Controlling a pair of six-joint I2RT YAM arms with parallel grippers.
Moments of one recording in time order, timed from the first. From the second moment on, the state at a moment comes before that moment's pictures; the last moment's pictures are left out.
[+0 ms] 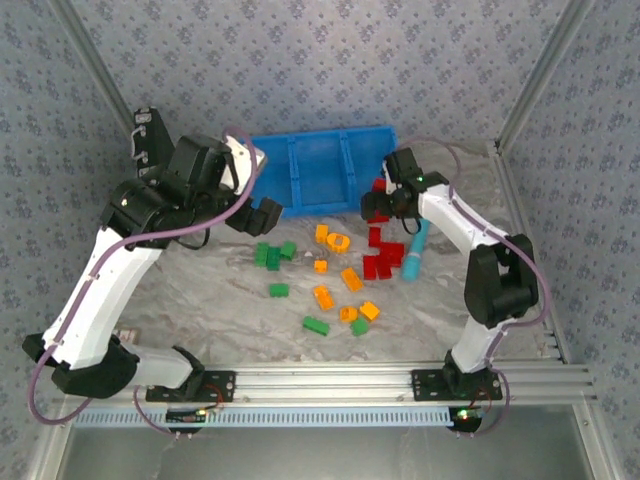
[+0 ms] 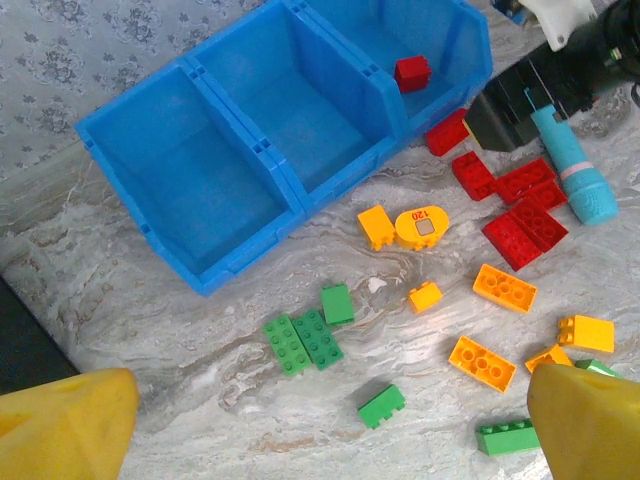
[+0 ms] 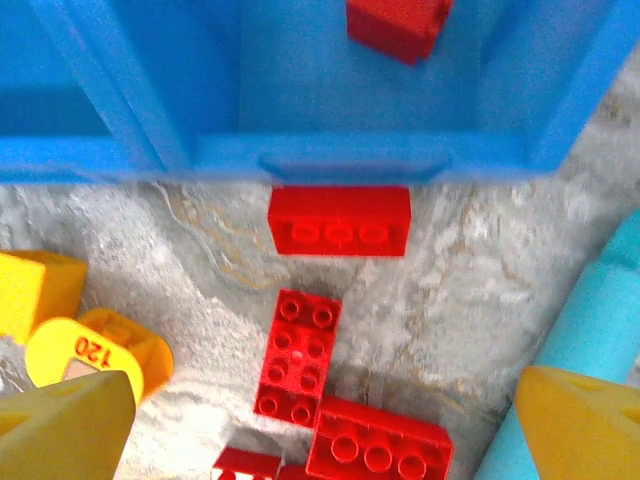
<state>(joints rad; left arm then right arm) -0.68 1.32 1.89 -1.30 -0.12 -0.03 0.34 1.73 1.37 -0.70 0.02 0.22</state>
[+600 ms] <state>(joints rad) -0.68 1.31 1.84 -1.31 -0.17 -0.02 0.35 2.00 1.37 -0.51 0.07 0.28</state>
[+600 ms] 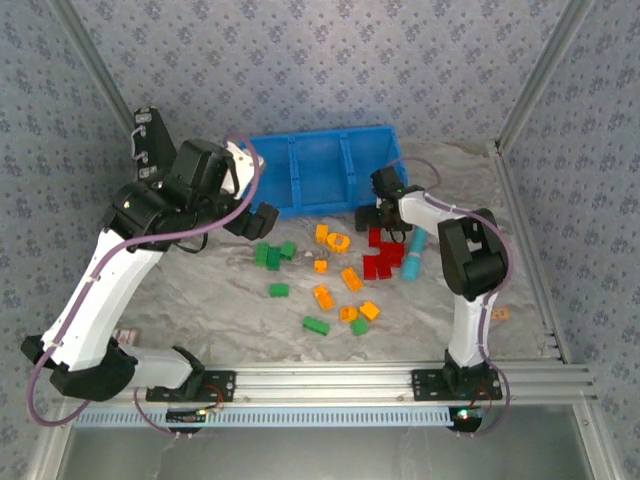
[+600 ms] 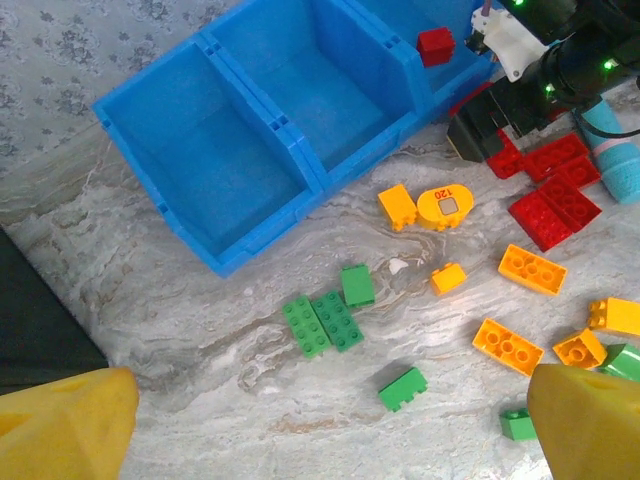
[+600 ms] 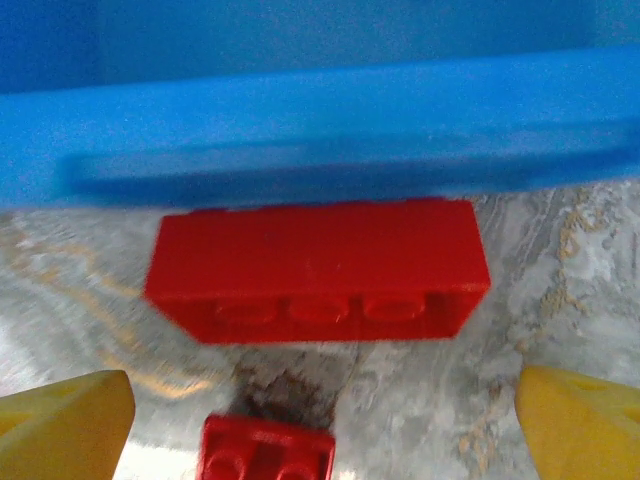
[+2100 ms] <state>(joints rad) -0.68 1.33 1.78 -1.29 -0.18 0.00 0.38 1.93 1.60 -0.65 0.16 0.25</state>
